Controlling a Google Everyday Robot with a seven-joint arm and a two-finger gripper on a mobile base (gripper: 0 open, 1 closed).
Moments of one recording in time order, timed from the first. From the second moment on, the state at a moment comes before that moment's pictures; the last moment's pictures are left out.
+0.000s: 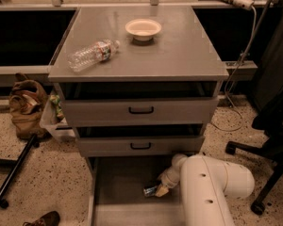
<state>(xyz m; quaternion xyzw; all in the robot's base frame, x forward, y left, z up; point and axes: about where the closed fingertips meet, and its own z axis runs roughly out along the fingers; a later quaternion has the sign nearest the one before) 0.594 -0.116 0.107 -0.61 0.76 0.19 0.13</state>
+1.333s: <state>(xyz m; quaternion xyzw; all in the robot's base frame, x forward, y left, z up) 0.627 -0.145 0.312 -0.57 0.73 0.07 0.36</state>
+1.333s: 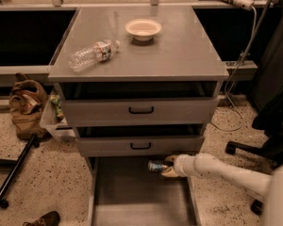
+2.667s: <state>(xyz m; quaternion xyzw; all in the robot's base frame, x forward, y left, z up) 0.582 -0.199 0.468 -0.51 0.73 -0.01 0.46</state>
